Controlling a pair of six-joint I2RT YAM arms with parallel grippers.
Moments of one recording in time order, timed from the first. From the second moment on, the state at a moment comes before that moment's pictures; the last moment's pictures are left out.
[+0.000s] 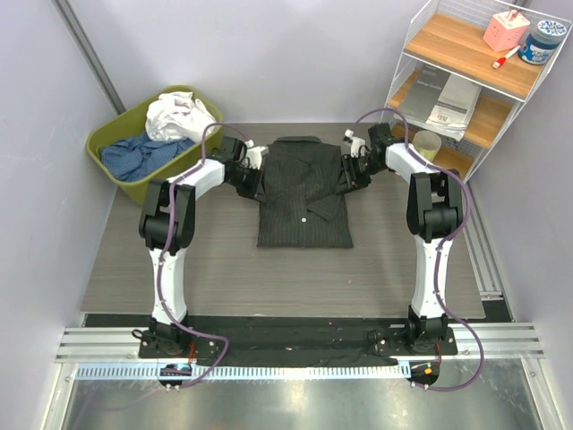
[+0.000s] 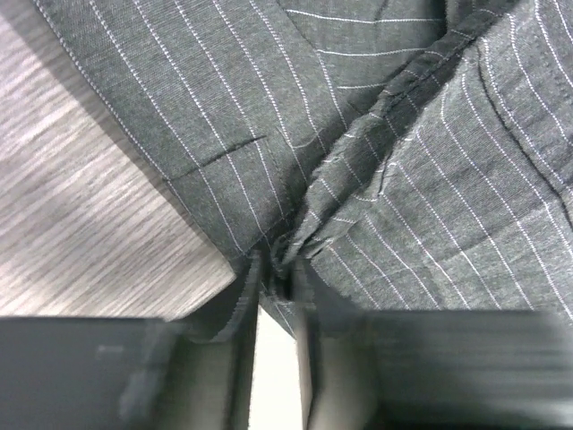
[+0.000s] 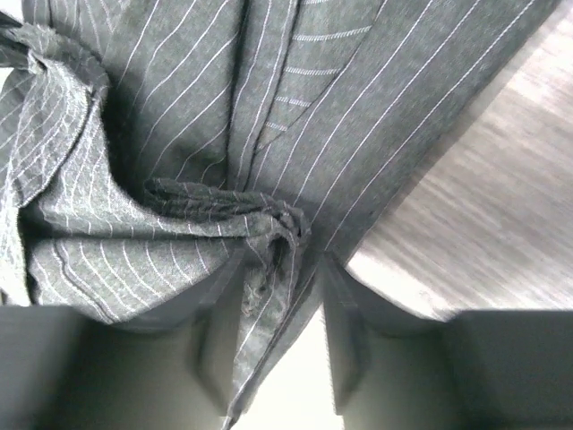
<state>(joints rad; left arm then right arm) -0.27 2.16 1.58 -0.49 0.56 0.04 0.12 2.24 1.76 -0.71 -0.65 -0.11</state>
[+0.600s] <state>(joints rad) -0.26 1.86 1.50 -0.49 0.66 0.06 0.04 1.87 1.28 -0.66 -0.94 0.12</state>
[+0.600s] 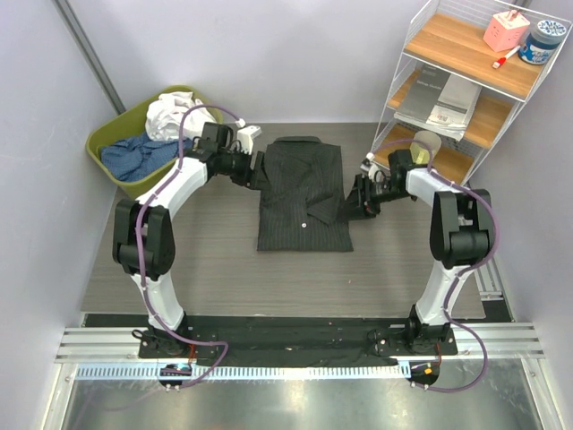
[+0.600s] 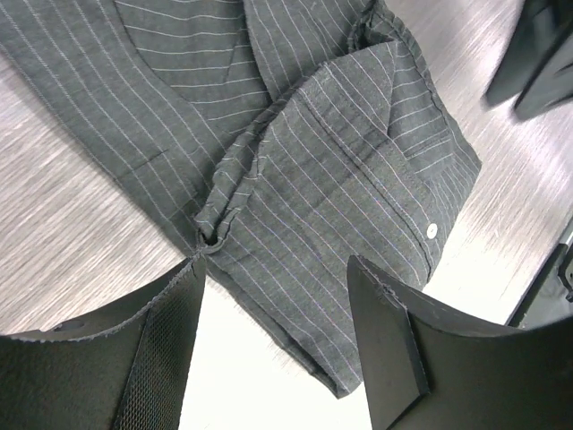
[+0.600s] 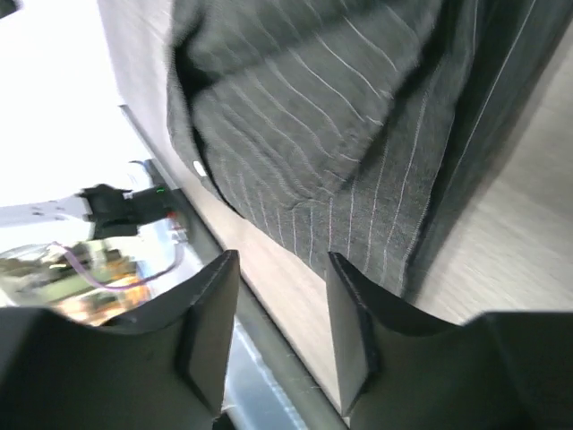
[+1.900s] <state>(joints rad) -0.27 1.93 1.54 -0.49 0.68 0.08 0.17 2.16 1.39 0.09 -0.99 0.79</state>
